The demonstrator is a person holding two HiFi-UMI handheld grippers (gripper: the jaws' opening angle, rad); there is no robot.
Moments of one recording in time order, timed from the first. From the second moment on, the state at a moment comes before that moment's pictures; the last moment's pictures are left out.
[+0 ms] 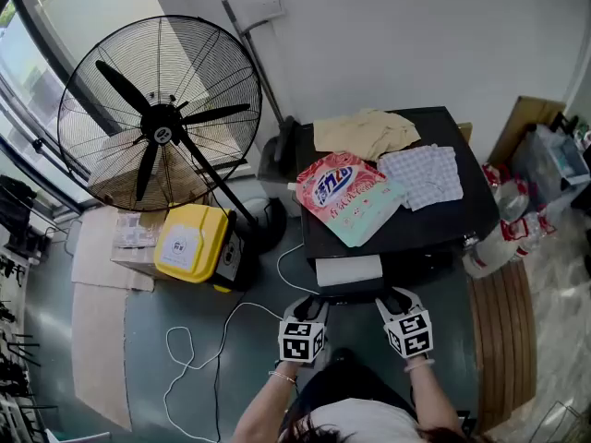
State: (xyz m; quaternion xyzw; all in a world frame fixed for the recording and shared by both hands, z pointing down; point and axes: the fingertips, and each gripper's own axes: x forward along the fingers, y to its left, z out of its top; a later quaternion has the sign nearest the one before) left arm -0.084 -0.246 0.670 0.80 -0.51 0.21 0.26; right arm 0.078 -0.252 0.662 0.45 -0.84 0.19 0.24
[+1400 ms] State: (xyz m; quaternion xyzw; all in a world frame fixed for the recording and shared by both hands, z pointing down) left arm -0.091 -0.300 0.666 0.79 -0.51 0.20 0.26; right arm 0.072 -0.305 0.657 0.48 -0.83 0.19 0.23
